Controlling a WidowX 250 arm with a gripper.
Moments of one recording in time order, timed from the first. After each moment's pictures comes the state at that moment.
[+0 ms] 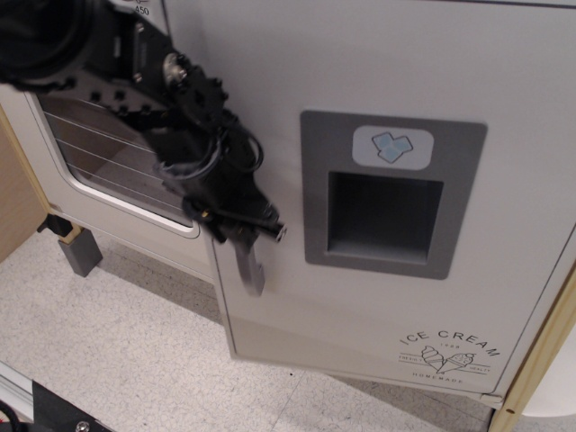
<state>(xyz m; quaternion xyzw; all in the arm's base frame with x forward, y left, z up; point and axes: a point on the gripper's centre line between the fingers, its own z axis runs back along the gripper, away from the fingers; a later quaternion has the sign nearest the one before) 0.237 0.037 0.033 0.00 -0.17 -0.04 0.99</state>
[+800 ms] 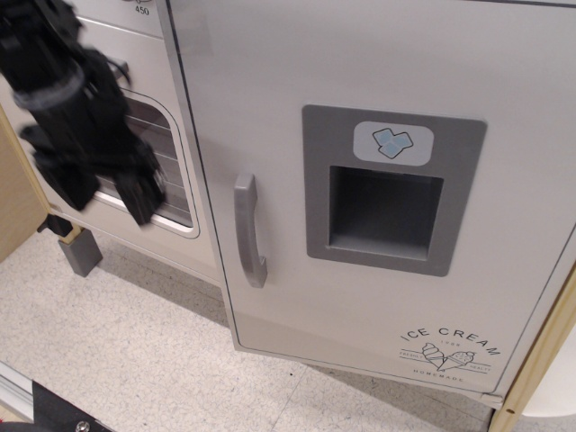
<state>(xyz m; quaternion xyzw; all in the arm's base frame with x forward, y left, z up) 0.204 0.114 0.074 -0.03 -0.08 0.11 0.99</state>
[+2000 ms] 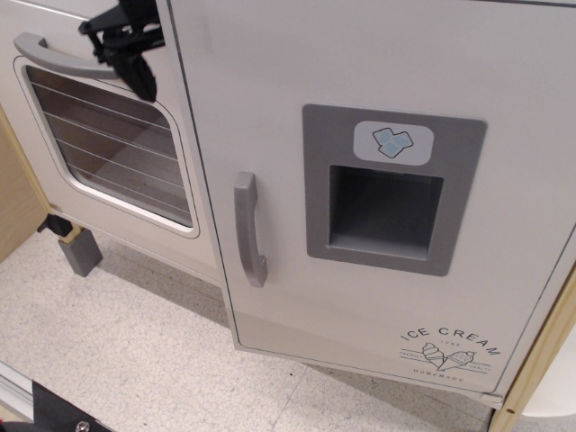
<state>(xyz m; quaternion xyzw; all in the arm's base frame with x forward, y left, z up) 0.295 0.099 0.120 -0.08 -0.11 0.30 0.94</state>
